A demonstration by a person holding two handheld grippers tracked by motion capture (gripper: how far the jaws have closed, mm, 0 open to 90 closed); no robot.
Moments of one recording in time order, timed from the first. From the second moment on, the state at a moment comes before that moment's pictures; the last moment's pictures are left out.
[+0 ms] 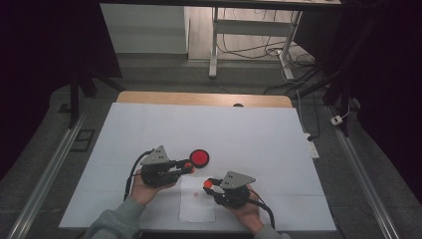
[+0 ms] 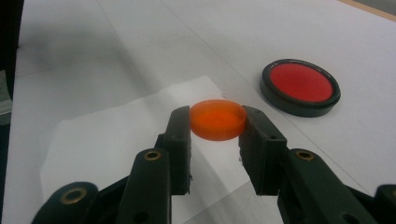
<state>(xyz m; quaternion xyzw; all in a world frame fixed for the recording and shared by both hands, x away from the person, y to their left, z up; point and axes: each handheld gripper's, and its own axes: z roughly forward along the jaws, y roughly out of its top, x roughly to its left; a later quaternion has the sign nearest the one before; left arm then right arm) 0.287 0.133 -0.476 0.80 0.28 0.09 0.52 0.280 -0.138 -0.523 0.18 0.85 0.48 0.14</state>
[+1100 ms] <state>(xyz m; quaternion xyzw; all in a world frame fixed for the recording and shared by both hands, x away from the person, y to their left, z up) 0.285 0.091 -0.485 0.81 0.25 0.05 0.52 0.280 -0.137 -0.524 0.18 0.85 0.48 0.13</state>
